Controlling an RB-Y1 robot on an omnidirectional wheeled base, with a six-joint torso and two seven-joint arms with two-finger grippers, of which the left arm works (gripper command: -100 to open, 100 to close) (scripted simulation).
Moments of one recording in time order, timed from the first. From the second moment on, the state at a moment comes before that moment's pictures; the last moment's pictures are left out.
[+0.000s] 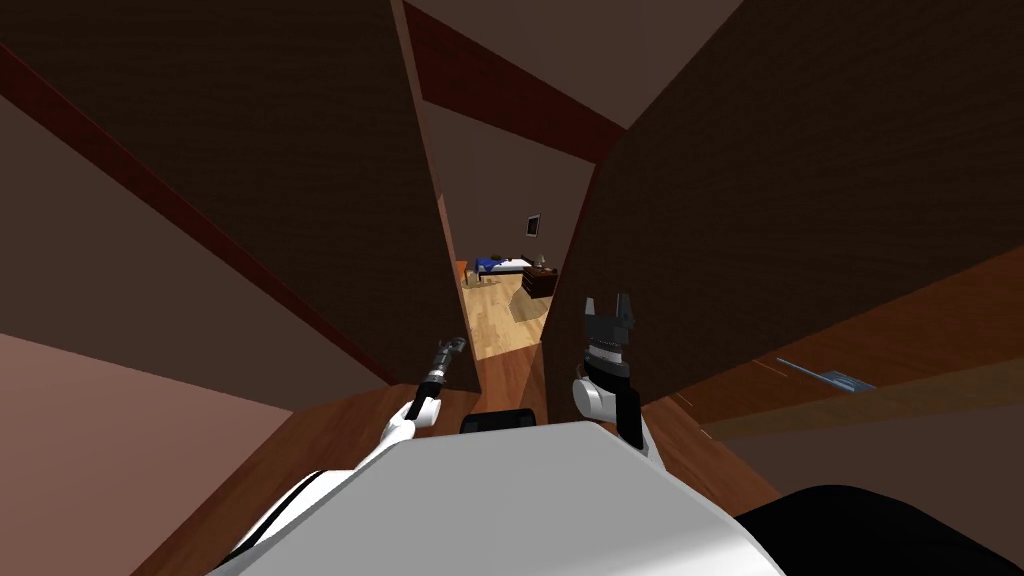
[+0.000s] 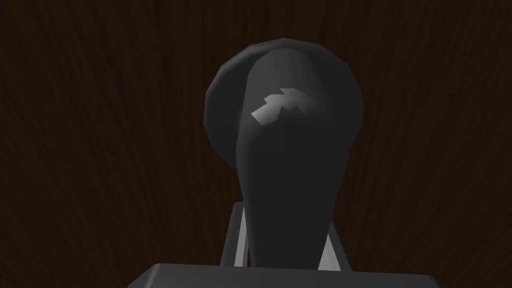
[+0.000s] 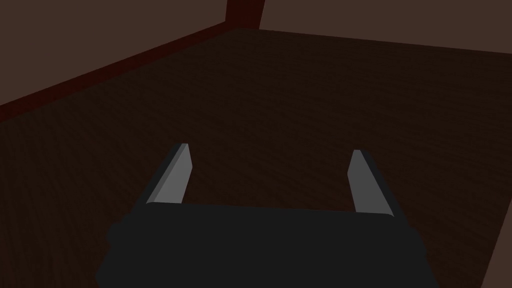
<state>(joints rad) -0.17 0.21 -0.03 -0.56 0.13 -0.85 0.10</state>
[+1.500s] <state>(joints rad) -0.09 0.36 -0.07 -0.49 0.11 -0.99 0.30</state>
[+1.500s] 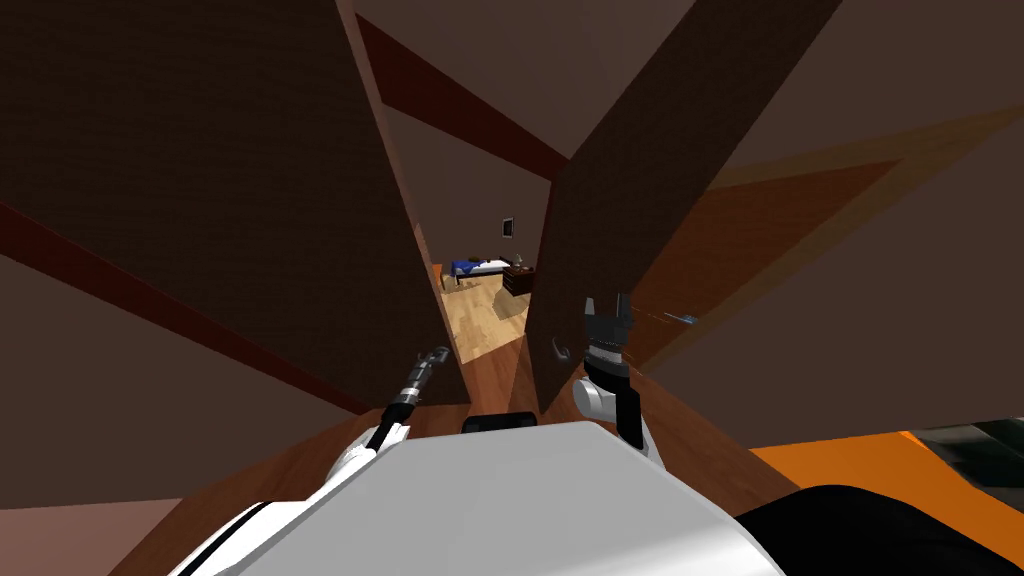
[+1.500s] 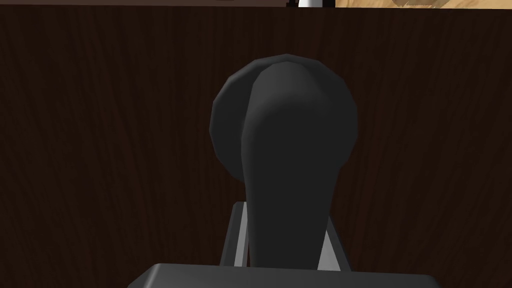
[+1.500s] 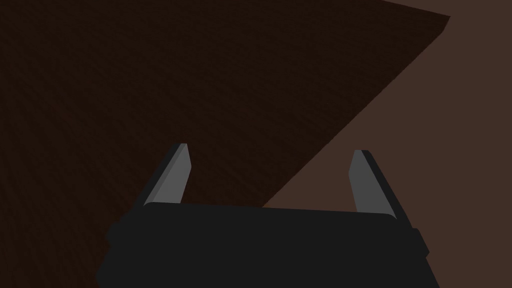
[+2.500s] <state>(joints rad) 0.00 0.45 -0.10 -0.48 0.10 -1.09 0.40</state>
